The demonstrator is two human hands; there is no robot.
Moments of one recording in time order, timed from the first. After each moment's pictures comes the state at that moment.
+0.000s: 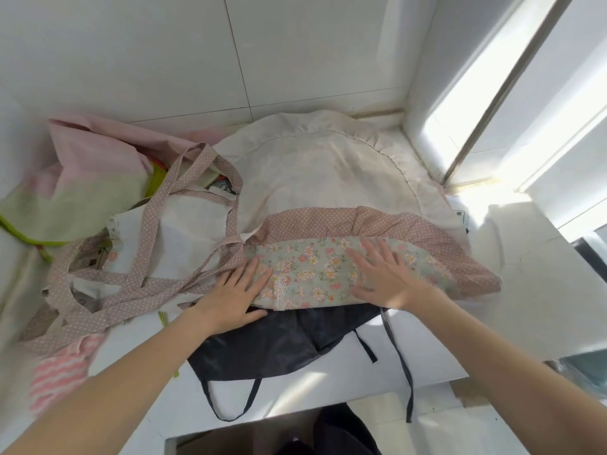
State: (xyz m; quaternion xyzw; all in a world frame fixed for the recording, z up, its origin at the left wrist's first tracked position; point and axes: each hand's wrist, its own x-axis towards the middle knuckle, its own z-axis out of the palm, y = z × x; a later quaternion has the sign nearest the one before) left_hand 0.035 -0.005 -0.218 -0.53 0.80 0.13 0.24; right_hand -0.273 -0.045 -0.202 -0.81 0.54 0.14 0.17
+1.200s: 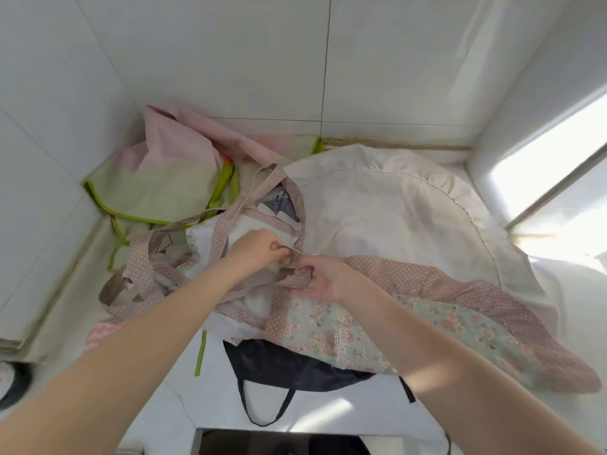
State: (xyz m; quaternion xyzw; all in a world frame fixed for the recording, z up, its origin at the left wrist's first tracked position) left_hand 0.073 -0.059 -0.156 -0.71 0.64 0.28 -0.06; right_hand -0.080 -0.070 -0.166 -0.26 0.51 -0.13 0.81
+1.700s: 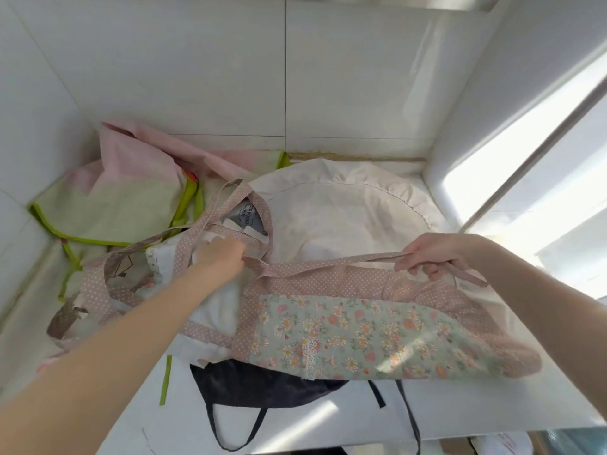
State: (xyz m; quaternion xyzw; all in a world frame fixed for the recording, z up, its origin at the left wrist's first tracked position) left_hand 0.072 -0.080 -0.160 -0.73 0.67 0.10 0.10; right_hand -0.288 -0.146 -0.091 -0.56 0.60 0.11 0.56
